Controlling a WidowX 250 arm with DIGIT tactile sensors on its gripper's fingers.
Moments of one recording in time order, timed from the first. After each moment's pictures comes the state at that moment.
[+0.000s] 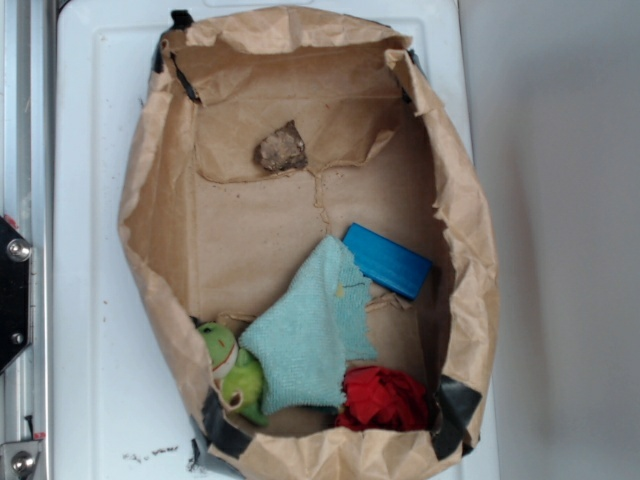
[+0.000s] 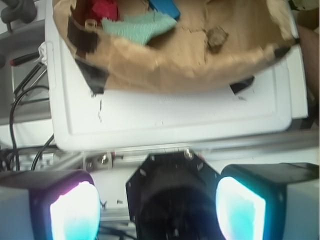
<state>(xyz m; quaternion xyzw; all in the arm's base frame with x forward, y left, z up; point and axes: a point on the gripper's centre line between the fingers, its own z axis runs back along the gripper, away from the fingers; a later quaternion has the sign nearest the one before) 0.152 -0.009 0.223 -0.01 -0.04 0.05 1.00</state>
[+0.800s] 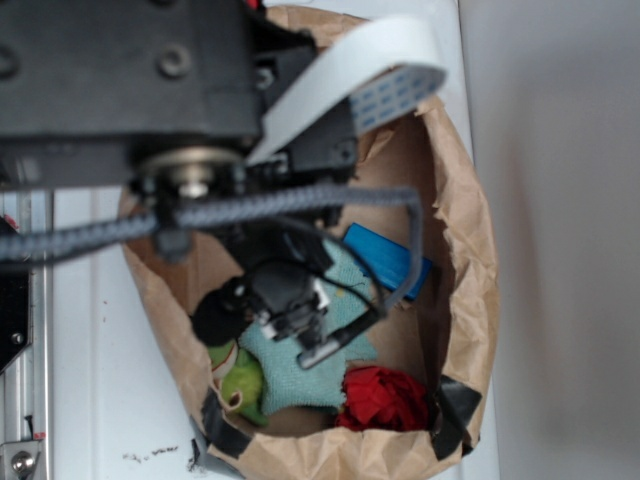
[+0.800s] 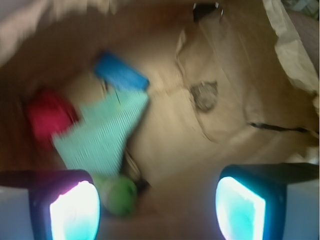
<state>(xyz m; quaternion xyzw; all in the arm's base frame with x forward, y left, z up) 0.253 0.028 0.173 -0.02 -0.10 0.27 0.96</state>
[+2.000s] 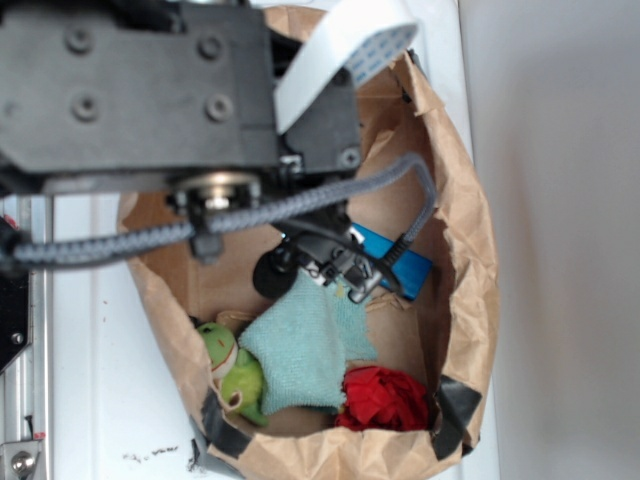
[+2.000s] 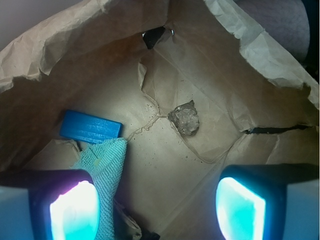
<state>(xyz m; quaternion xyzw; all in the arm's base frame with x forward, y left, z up) 0.262 0.044 0.155 0.00 -0.13 0.39 0.91</state>
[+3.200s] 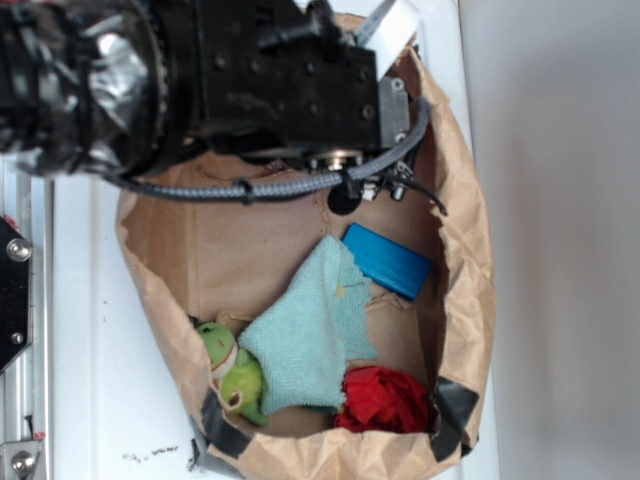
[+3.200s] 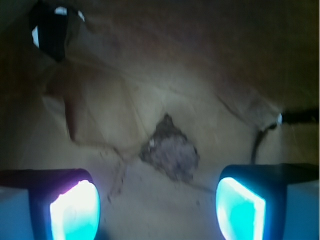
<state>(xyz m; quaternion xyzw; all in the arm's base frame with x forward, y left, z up) 0.279 0.092 0.075 0.05 -0.11 0.59 0.80</state>
